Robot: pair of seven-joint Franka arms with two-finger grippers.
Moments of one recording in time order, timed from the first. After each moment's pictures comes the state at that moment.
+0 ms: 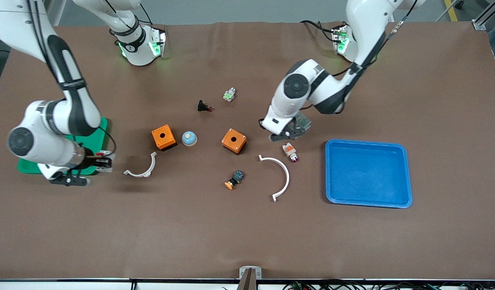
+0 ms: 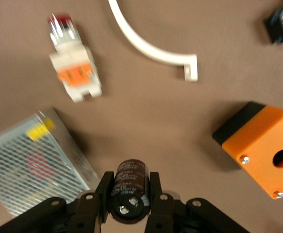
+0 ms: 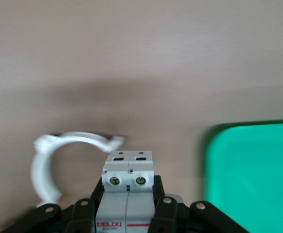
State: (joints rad) left arm -0.35 0.48 -0.45 -1.95 0.09 2.39 -1.08; right arm -0.02 0.40 0.04 -1.89 0.00 2.20 0.15
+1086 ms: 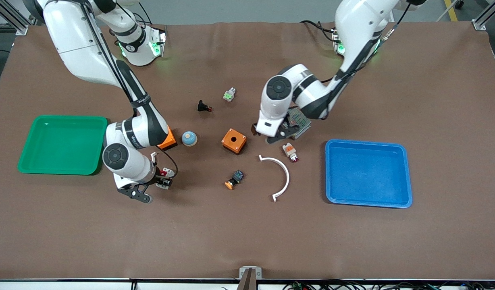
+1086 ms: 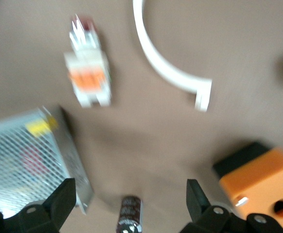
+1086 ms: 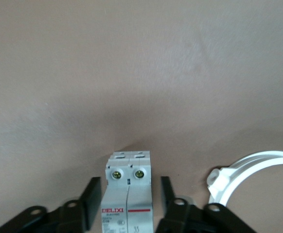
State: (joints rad) left arm -0.33 0.50 -0.43 -1.80 0.19 2.23 -1.29; right arm 0.23 0.64 0.02 -1.69 0.00 2.33 0.63
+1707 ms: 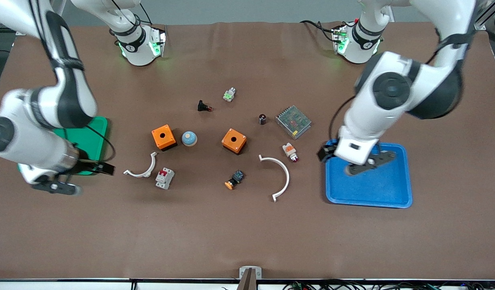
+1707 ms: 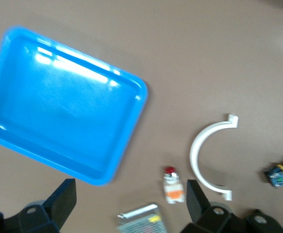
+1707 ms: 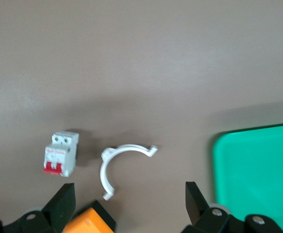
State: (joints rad) left arm -0.01 0.35 -0.42 -1.52 0.20 1.87 -0.74; right arm 0.03 0.31 0.00 -1.63 0.00 1.92 0.18
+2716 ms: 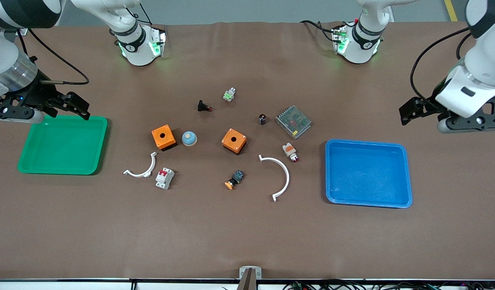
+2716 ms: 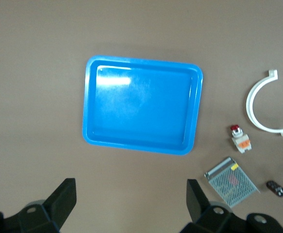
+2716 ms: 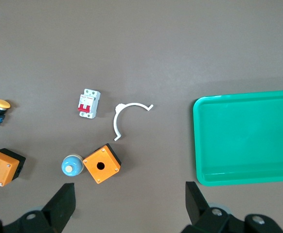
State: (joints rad) left arm 0.09 0.04 -0.24 -1.57 0.04 1.62 -0.17; right arm 0.07 -0.09 0.03 -1.78 0.00 1.75 0.20
